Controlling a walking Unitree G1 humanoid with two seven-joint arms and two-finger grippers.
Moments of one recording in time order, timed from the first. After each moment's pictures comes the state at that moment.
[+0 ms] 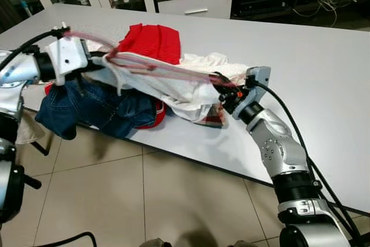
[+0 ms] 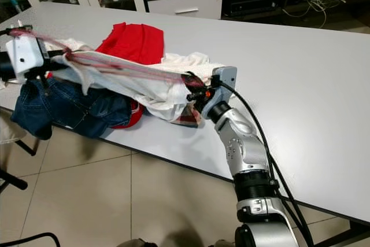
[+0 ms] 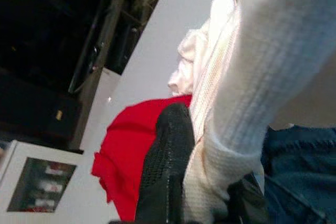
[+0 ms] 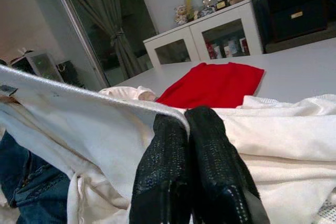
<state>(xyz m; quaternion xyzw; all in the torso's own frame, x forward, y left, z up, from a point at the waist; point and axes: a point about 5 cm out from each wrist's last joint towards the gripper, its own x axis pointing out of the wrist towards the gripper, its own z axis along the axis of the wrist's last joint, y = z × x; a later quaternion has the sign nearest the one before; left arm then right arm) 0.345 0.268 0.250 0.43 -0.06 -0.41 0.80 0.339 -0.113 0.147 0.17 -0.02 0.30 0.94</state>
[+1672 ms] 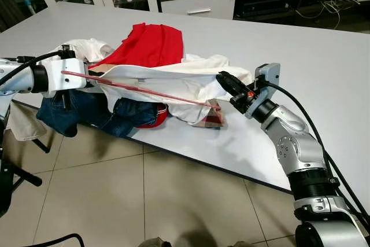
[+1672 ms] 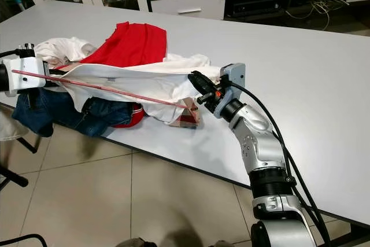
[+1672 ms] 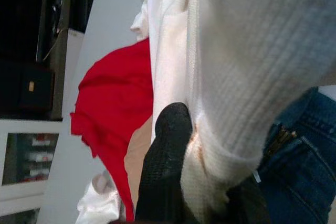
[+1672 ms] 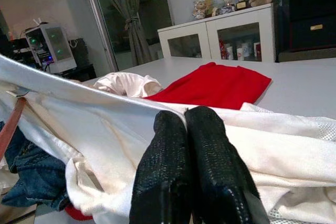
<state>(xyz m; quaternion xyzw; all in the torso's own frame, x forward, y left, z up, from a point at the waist) 0.339 0.288 0.232 0.51 0.03 -0.42 0.75 0.339 -0.137 0.155 0.10 -0.02 0.34 0.94</state>
